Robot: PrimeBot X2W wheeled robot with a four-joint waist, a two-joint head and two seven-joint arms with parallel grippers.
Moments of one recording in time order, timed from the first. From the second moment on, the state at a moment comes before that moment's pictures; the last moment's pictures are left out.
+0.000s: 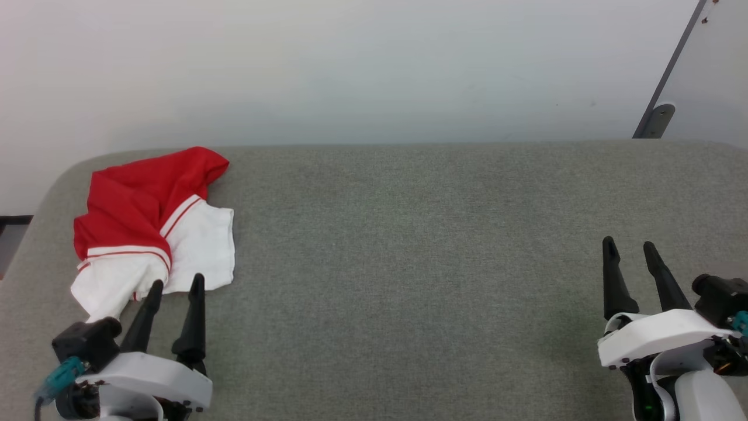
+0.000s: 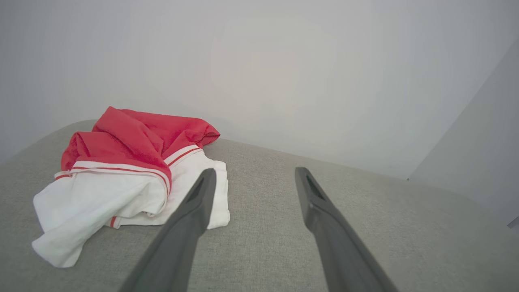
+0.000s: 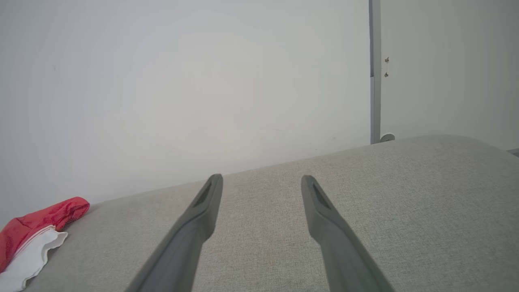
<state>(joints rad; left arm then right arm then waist) -0.12 0.24 0.02 0.24 -0.52 -0.13 -0.15 -0.24 -0.05 -0.08 0.32 0.32 0.13 -0.15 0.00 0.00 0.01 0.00</state>
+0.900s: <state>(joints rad) -0.12 0.29 -0.02 0.27 -0.38 -0.13 -0.21 -0.23 -0.05 -0.09 0.28 0.11 0.13 -0.21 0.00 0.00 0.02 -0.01</state>
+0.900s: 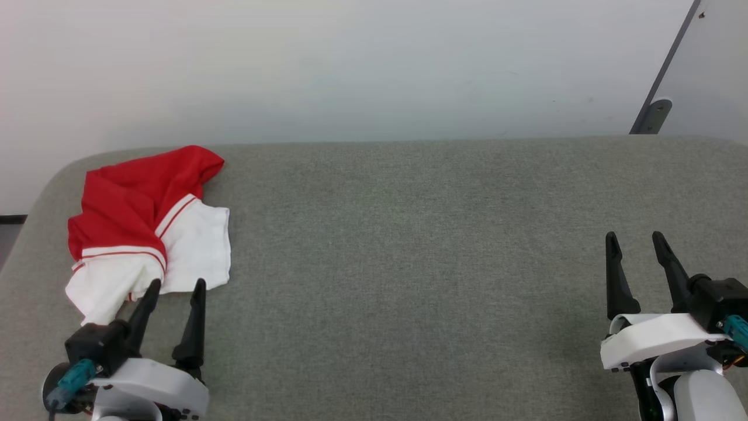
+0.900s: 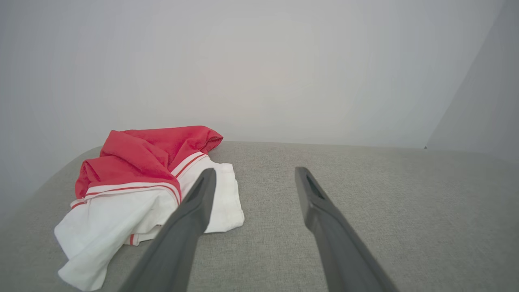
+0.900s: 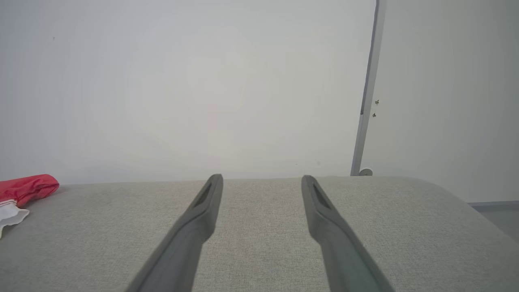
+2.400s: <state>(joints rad) -0.10 0.23 0.07 0.31 -0.26 -0.13 -0.26 -0.26 -0.05 0.03 0.32 0.01 0.13 -0.26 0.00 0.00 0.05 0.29</state>
